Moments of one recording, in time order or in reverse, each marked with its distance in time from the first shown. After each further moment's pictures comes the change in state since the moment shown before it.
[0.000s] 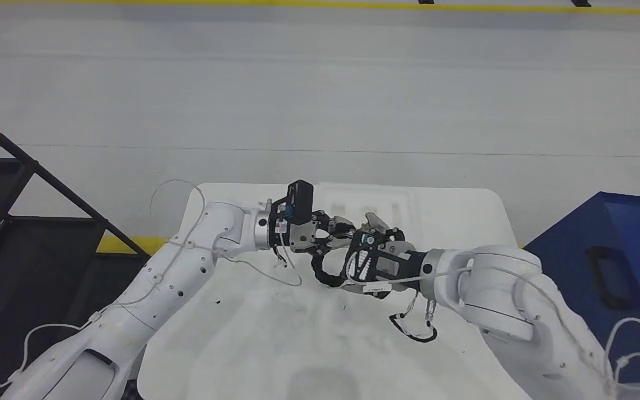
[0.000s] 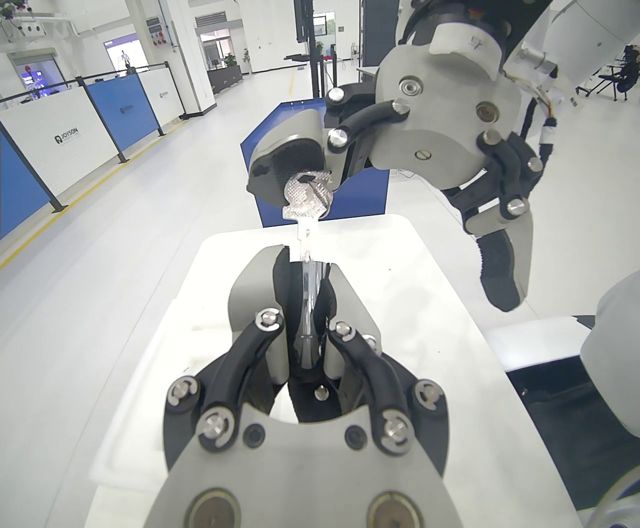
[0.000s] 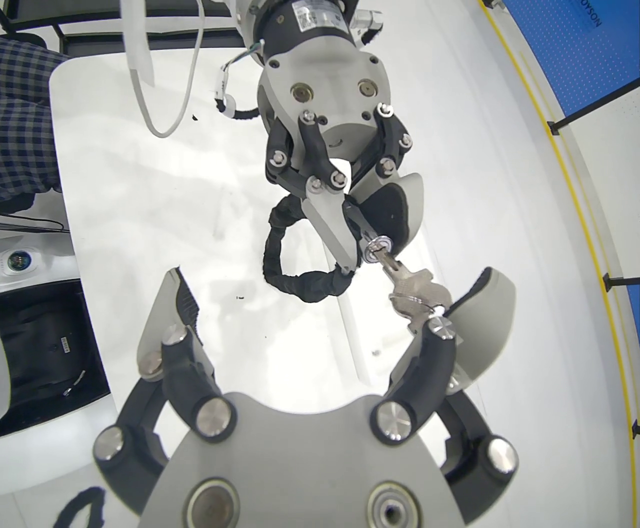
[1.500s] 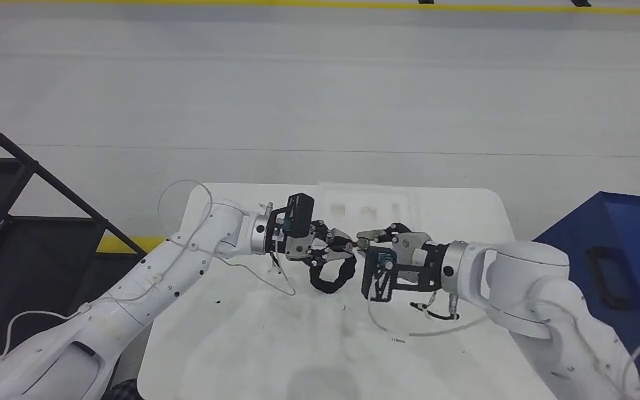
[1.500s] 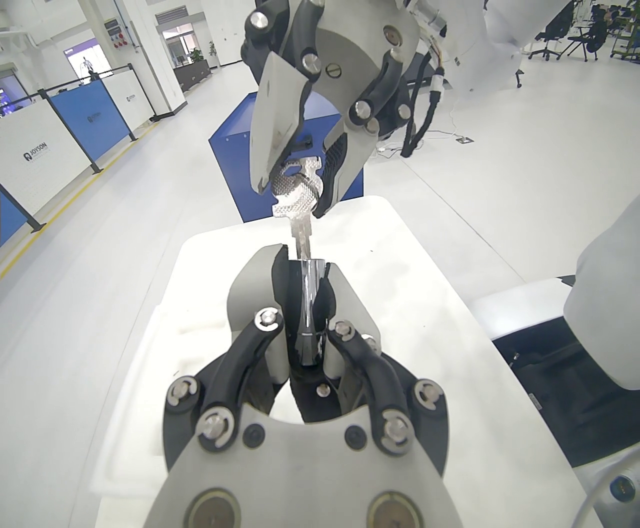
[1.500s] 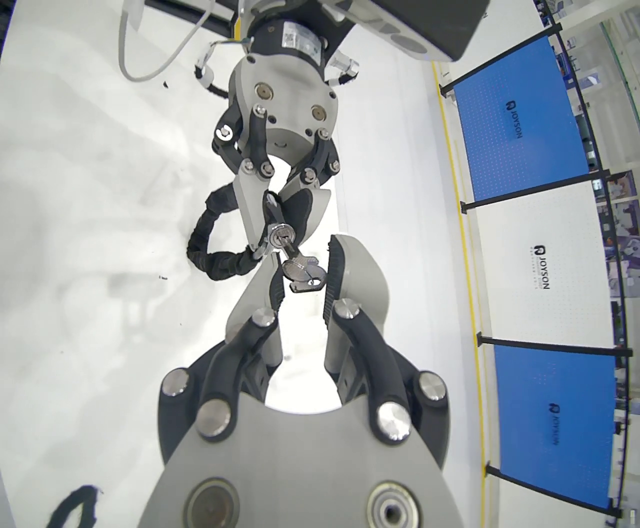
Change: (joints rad) left arm -0.091 0.070 0.160 0.002 0.121 0.000 0.192; right arm -0.022 0.070 0.077 -0.006 -0.224 -0.267 -0.332
